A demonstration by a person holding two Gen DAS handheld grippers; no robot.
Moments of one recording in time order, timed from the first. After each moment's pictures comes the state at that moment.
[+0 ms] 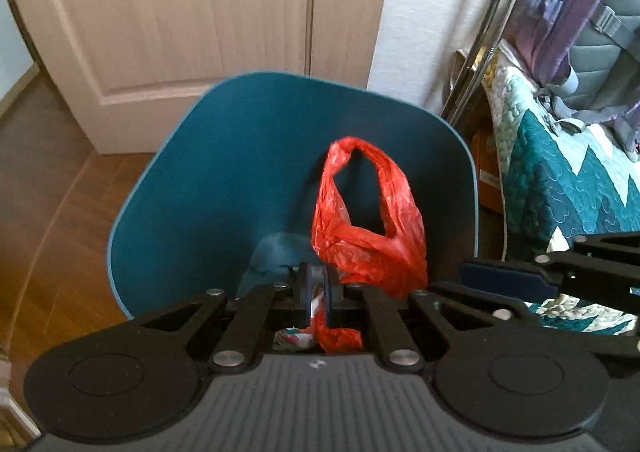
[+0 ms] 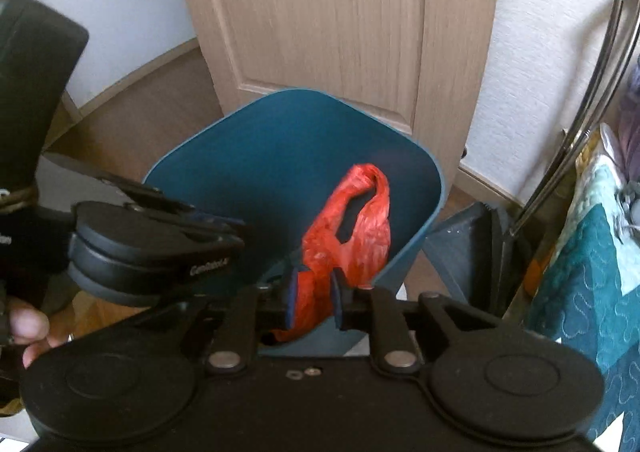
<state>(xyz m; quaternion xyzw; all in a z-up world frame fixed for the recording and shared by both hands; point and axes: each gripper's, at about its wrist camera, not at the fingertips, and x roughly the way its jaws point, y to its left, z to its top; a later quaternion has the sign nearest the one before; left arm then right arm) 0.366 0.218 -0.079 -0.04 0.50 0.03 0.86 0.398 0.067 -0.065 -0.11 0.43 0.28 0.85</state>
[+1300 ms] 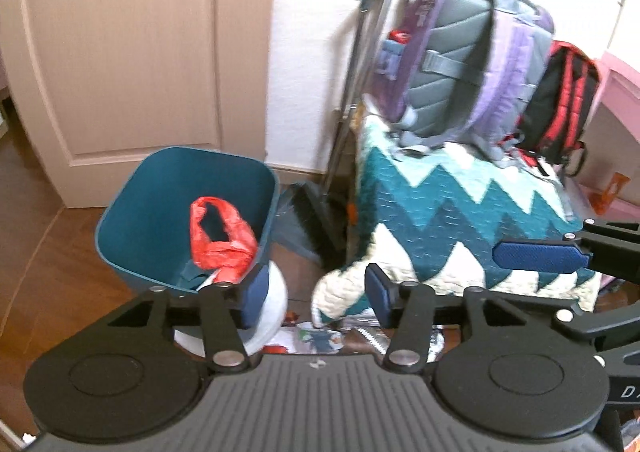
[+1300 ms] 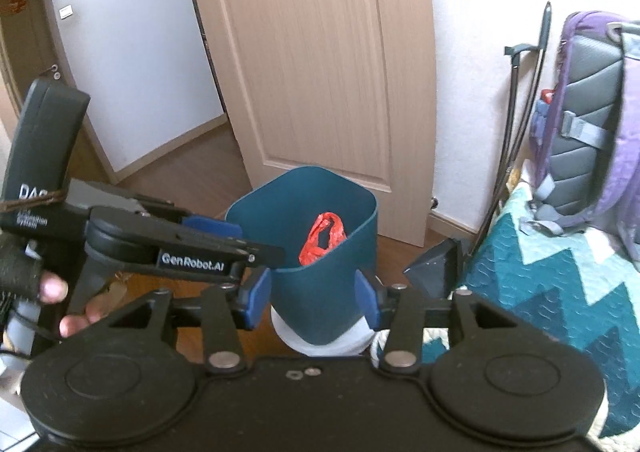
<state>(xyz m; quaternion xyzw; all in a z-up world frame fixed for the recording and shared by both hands) 0.218 0.106 0.050 -0.03 0.41 -0.06 0.91 0.225 -0.084 0.064 -0.05 0.33 0.31 0.89</state>
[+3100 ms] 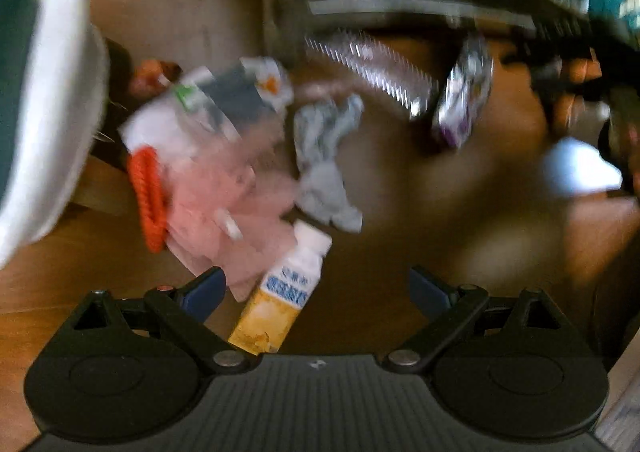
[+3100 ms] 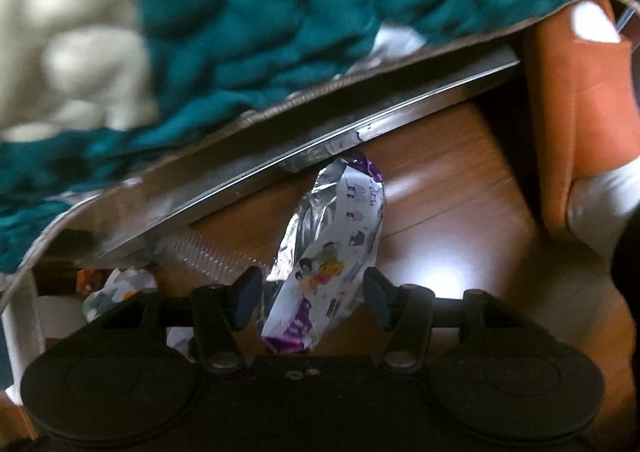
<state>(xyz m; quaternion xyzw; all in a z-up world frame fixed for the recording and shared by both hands) 0.280 0.015 -0.400 0.10 0.70 -0.20 0.68 0.326 -0.331 -0.408 0.27 0.57 -0.15 0.76</state>
